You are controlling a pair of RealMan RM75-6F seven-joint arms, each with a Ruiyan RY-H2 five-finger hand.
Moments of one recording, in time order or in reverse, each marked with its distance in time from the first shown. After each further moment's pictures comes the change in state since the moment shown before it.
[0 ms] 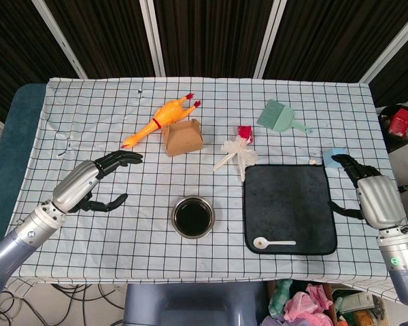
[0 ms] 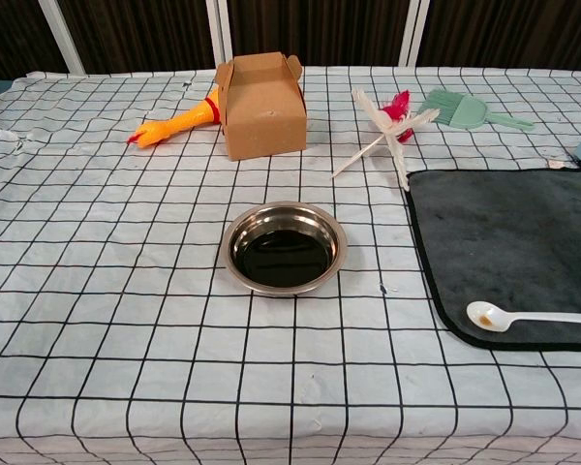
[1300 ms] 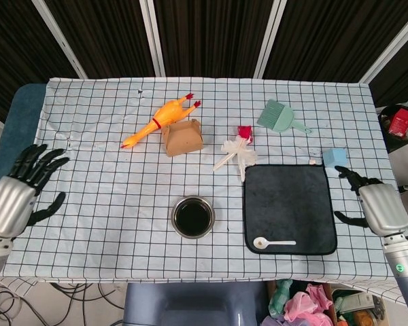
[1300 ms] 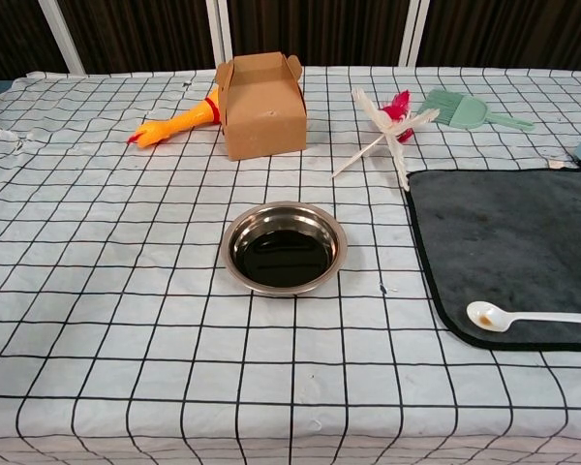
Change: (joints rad) left arm 0.347 -0.035 0.078 0.022 -0.042 0.395 0.718; right arm -0.020 0.090 -0.056 -0.064 0.028 -0.080 -0.077
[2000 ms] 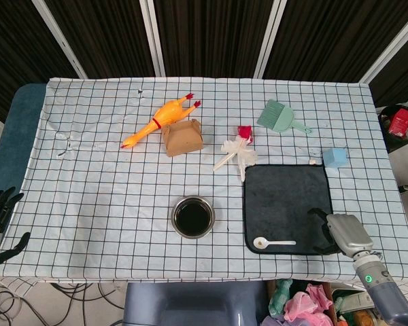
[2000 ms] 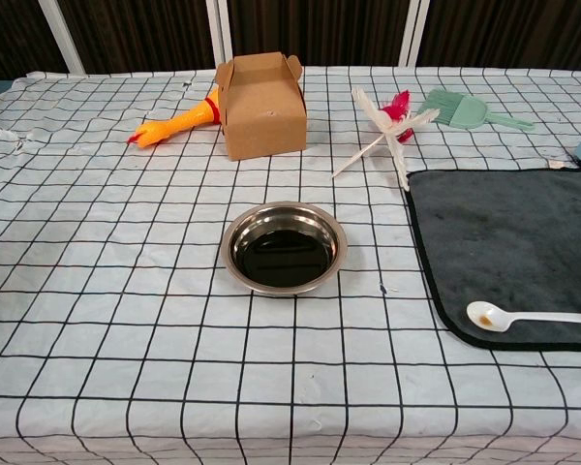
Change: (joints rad) left arm 0.206 -0.070 0.102 0.124 -0.081 0.013 -0.052; right arm 0.054 -0.097 -0.083 -0.104 0.227 -0.260 -0.156
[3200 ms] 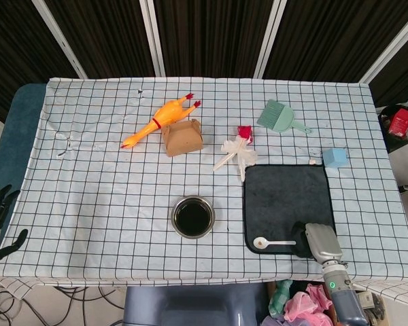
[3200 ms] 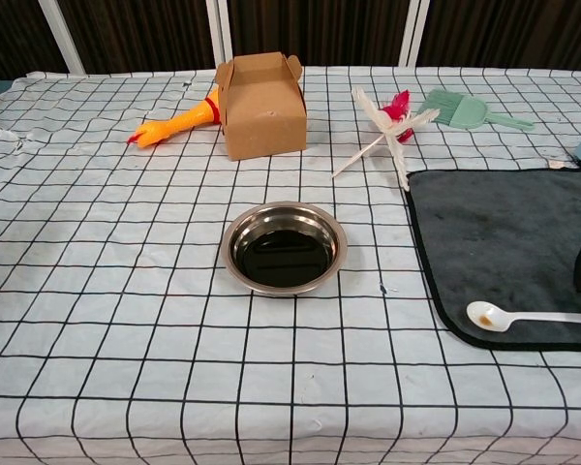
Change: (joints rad) left arm 0.017 -0.010 -0.052 -0.008 -0.037 -0.053 0.036; right arm -0.068 -0.393 -0.014 0.183 0.063 0.185 -0.127
